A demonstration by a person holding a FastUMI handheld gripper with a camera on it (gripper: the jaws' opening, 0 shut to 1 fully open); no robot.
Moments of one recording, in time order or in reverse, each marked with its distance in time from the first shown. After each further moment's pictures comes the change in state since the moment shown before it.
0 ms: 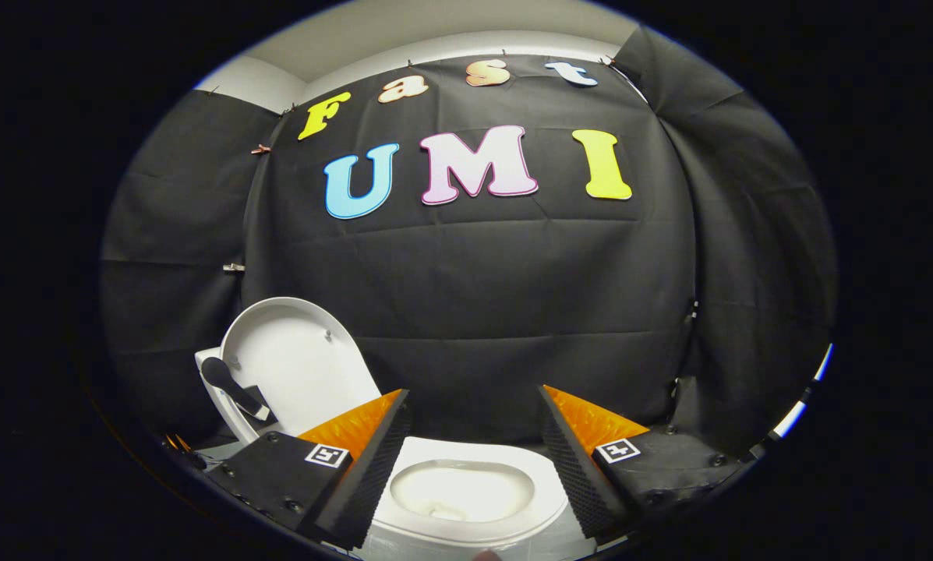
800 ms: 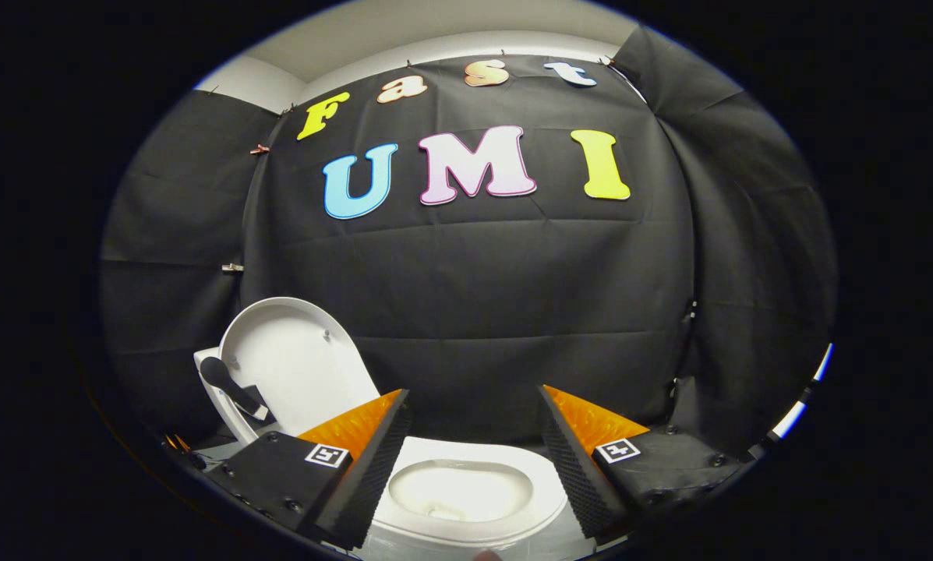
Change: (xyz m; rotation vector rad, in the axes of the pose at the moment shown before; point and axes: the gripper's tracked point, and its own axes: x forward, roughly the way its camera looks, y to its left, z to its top) arm -0.001 -0.002 0.001 0.000 -0.005 -0.004
